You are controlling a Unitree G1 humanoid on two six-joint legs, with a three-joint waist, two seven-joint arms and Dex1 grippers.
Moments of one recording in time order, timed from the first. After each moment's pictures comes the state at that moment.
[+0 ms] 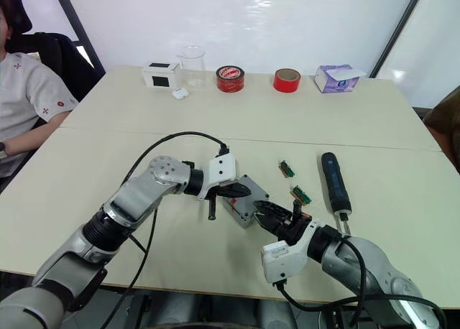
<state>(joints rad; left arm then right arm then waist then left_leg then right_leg) -0.64 0.43 -0.51 -0.12 -0.14 0.59 -0.99 0.22 -0.74 0.09 -0.59 -0.61 -0.34 0.53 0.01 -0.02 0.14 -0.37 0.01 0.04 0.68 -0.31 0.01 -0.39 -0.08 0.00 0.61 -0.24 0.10</state>
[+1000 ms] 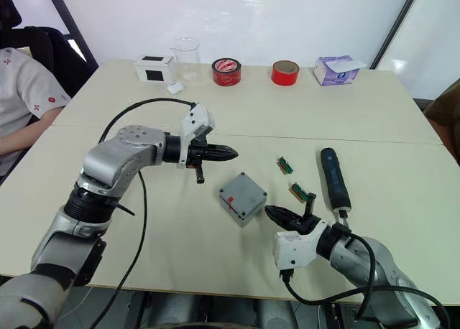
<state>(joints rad) -0.77 0.46 -0.27 -0.01 -0.31 0.79 -0.97 0.24 -0.71 0.05 -0.47 -0.34 -0.26 0.58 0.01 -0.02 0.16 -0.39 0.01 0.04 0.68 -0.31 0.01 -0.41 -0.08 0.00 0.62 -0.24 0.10</state>
